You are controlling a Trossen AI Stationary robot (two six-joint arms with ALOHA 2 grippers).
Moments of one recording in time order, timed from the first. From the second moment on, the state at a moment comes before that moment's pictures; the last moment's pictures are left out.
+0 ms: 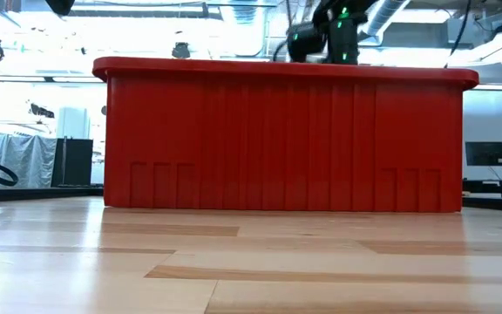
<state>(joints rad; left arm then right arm) -0.34 0.40 0.82 -0.57 -0.43 -0.26 -0.44 1.82 1.63 -1.35 0.14 -0.32</state>
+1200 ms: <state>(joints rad) -0.34 0.28 0.82 -0.38 -0.32 -0.09 -0.07 0.70 1.09 -0.33 0.32 0.22</state>
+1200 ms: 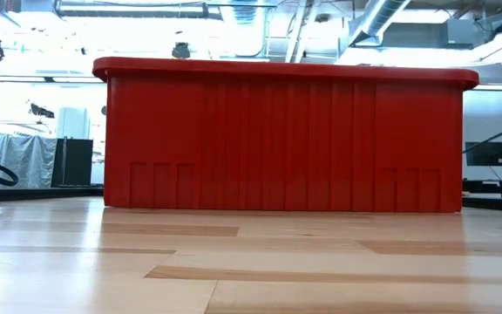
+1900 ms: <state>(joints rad) -0.34 0.01 0.53 -0.37 -0.22 -0.13 0.37 0.46 0.78 -0.22 0.56 0.10</state>
